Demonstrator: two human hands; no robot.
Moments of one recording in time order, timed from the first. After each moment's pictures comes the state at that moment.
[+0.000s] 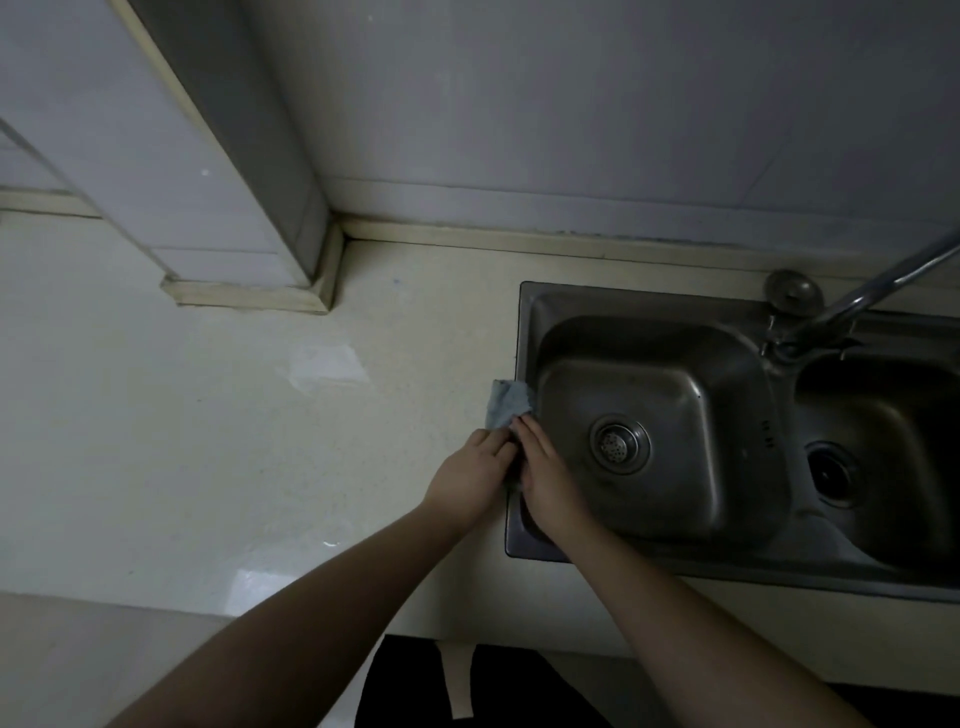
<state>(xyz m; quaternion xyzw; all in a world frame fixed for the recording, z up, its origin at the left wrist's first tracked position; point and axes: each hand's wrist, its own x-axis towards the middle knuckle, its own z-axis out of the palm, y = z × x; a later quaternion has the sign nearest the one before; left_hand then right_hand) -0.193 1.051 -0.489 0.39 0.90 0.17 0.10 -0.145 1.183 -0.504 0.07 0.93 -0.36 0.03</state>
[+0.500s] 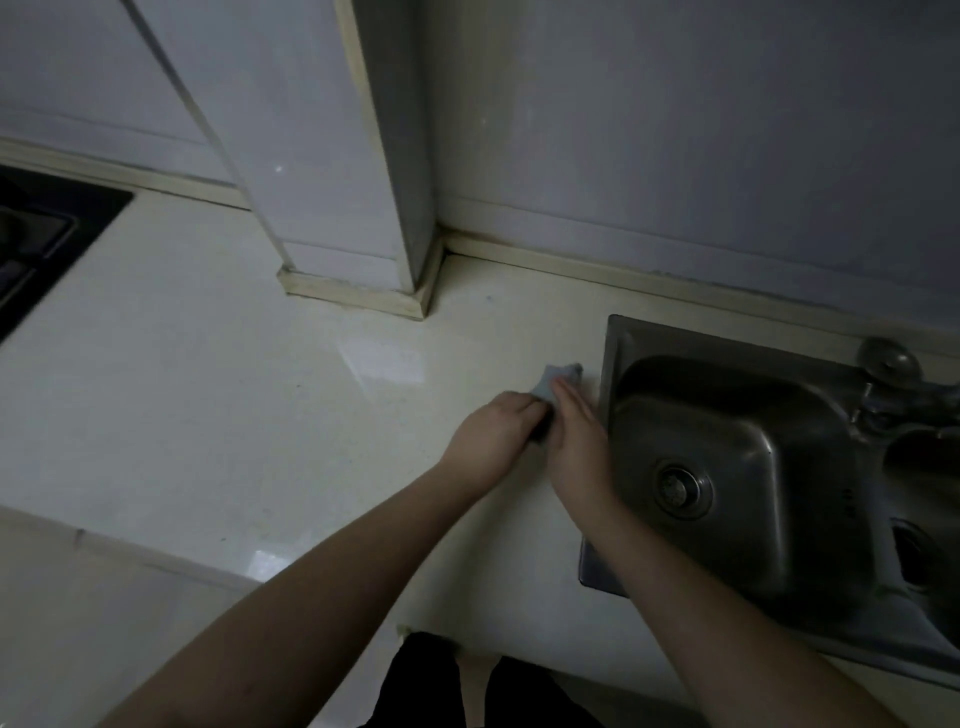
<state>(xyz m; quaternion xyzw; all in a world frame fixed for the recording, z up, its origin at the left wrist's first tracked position) -0.261 0.982 -0.438 0.38 0.89 0.25 0.01 -0.215 1.110 -0.434 0.10 0.91 -0.39 -0.09</state>
